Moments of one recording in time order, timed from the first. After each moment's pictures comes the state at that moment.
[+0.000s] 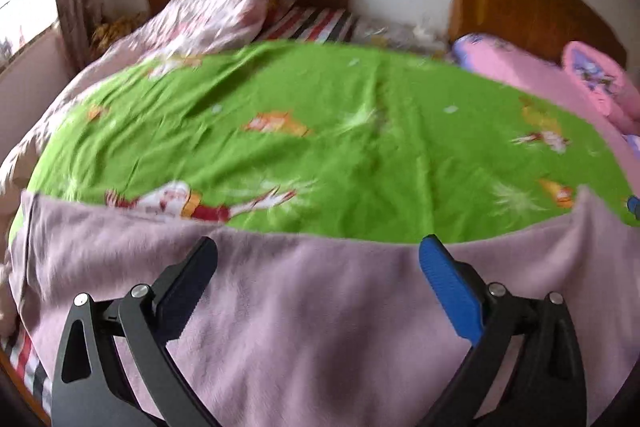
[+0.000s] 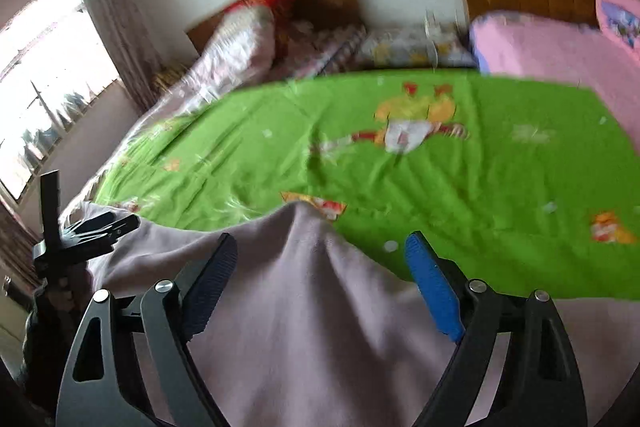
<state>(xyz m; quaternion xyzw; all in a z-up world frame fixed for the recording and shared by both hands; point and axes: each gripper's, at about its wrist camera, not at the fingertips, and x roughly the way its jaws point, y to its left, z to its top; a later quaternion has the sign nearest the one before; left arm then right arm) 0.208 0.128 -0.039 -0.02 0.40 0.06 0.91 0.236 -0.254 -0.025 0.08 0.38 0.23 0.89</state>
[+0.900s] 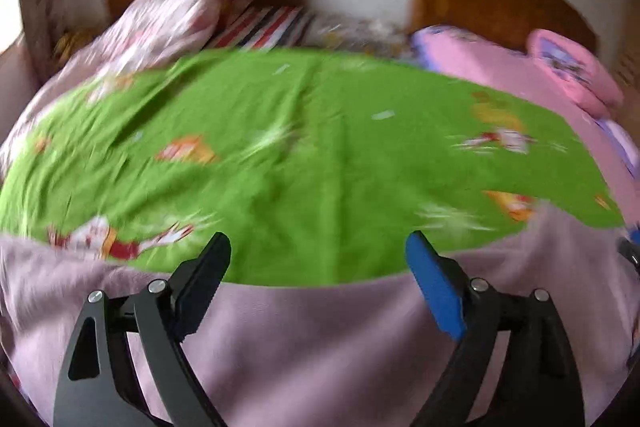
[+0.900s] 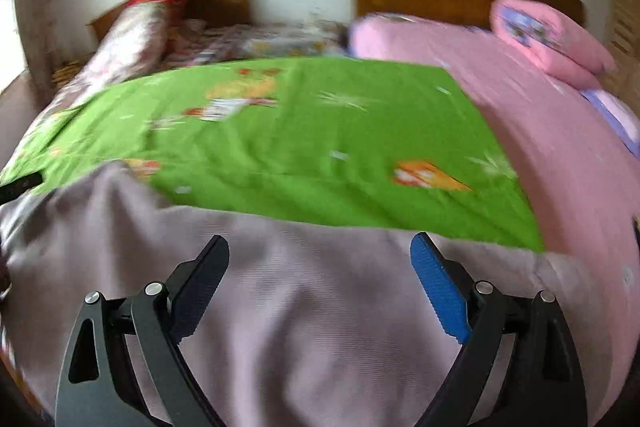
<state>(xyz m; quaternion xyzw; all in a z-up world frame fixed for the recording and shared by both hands) 0.246 0.057 -0.042 0.00 0.40 -0.01 0.92 0.215 -0.328 -0.047 0.01 0.40 0.06 0.91</state>
